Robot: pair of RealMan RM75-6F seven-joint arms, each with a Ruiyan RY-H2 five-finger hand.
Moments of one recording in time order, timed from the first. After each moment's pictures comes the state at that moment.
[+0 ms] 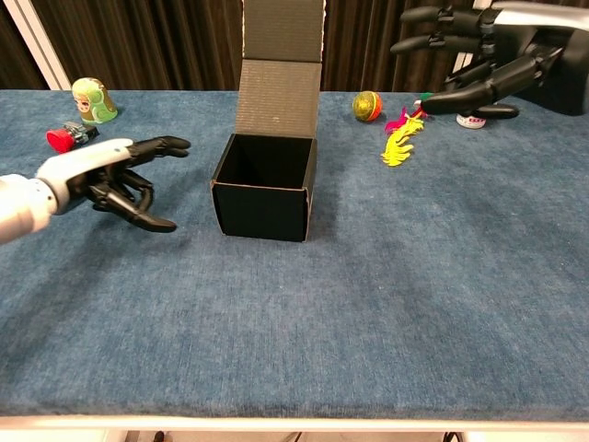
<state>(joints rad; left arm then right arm) -0.67 -1.70 -0.08 -1.08 1.40 0.91 -0.70 0.66 -1.26 0.15 -1.64 -1.45 0.96 0.87</state>
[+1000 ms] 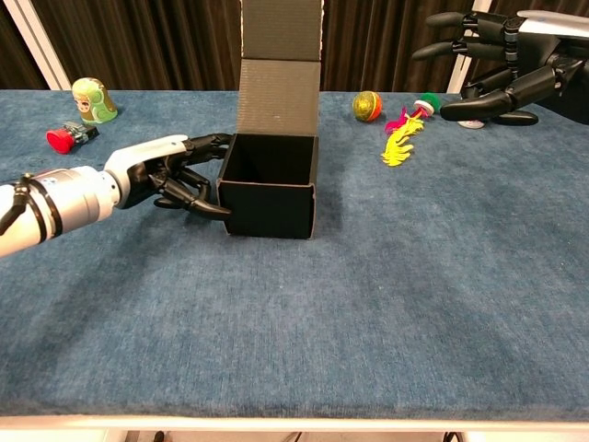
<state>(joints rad) -0.79 -1.81 -0.10 -0.93 1.48 0.83 -1.04 0.62 -1.29 0.14 -1.59 -1.45 1.00 0.86</state>
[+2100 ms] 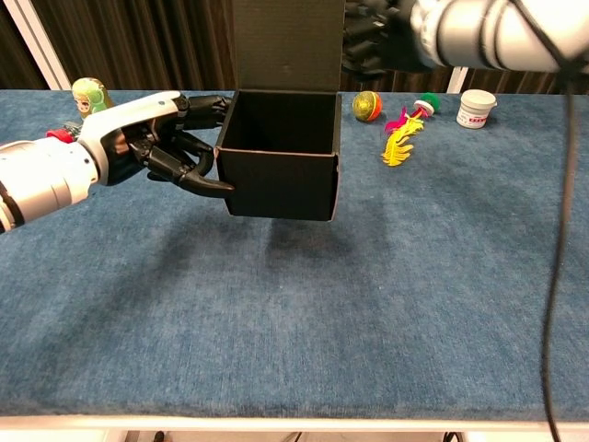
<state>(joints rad) -0.73 -1.65 -0.11 -1.26 1.49 0.98 -0.86 1.01 -1.51 0.43 -1.34 -0.83 0.52 0.71</state>
